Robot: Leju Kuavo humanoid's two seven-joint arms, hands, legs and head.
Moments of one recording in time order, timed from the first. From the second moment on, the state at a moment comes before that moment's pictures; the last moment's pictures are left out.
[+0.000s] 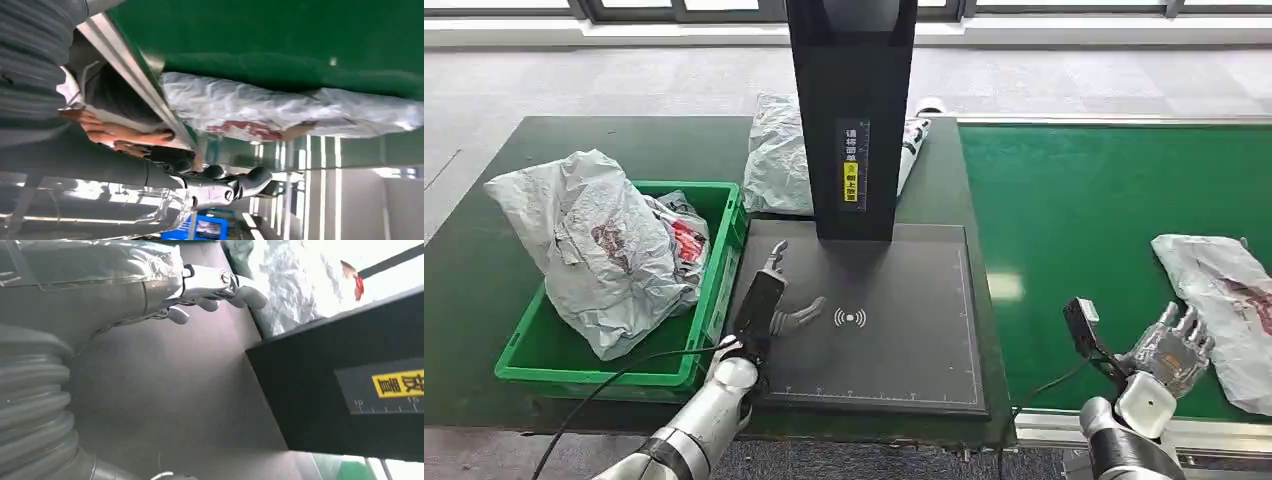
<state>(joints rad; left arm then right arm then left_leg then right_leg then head) -0.47 -0.26 -0.22 -0.57 -0.09 0.20 -0.48 -0.39 -0.06 -0.41 -0.56 1.51 -0.70 0.21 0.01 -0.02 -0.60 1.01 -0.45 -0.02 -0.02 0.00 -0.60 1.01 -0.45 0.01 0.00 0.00</state>
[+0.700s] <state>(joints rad) -0.44 -0.23 -0.20 -0.63 -0.07 0.21 -0.49 -0.48 -0.12 -0.41 -0.38 1.53 -0.67 0.23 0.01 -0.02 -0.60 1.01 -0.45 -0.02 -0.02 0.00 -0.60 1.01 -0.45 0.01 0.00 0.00</state>
